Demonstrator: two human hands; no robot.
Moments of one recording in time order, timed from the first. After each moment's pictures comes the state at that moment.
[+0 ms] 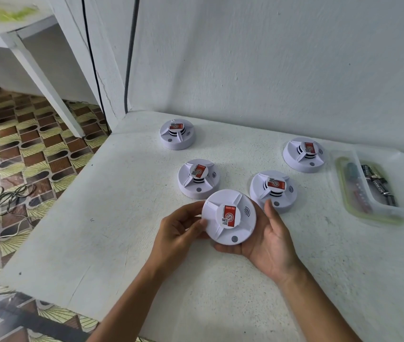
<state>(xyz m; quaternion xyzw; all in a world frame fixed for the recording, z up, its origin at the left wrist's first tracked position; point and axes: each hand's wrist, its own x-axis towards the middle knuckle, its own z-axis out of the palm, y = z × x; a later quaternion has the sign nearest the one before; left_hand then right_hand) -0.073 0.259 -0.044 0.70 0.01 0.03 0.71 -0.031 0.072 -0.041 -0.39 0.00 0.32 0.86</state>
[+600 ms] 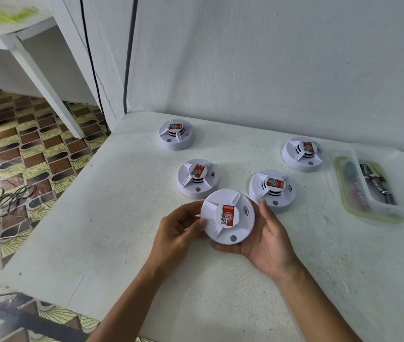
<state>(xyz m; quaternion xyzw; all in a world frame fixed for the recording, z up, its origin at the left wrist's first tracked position) -0.074 0.258 -0.042 0.70 0.02 0.03 0.71 -0.031 0.072 -0.041 -0.39 -0.04 0.33 0.86</state>
